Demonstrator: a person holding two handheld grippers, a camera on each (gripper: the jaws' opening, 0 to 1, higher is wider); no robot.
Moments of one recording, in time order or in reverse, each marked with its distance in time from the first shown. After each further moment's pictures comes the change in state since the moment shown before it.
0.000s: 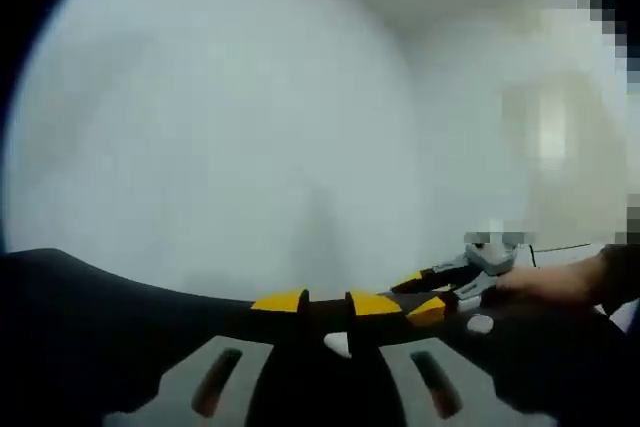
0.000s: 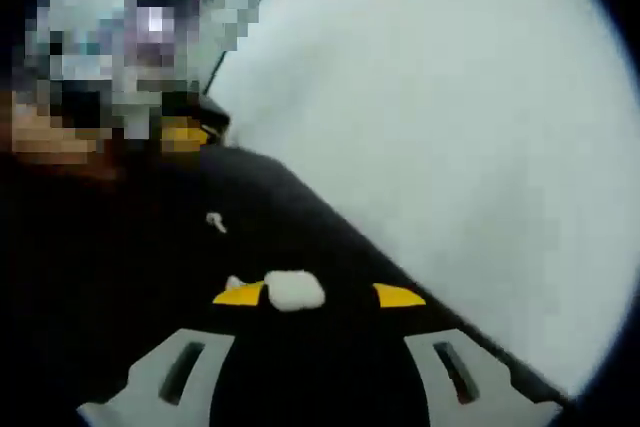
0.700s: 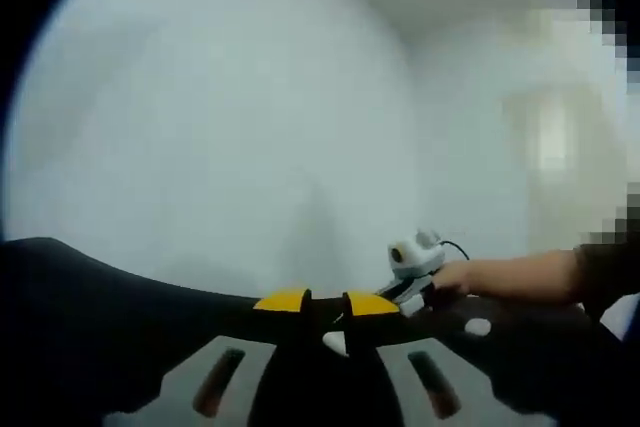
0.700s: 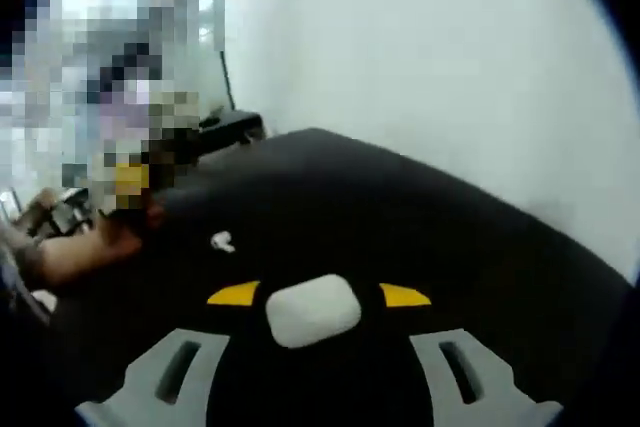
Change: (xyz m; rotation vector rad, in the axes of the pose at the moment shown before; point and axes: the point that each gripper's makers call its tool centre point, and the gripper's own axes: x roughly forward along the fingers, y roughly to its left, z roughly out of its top) left arm 0.000 0.006 -0.003 -0.031 0.009 -0.008; right arm 0.061 0.004 -0.044 0.299 0.247 0.303
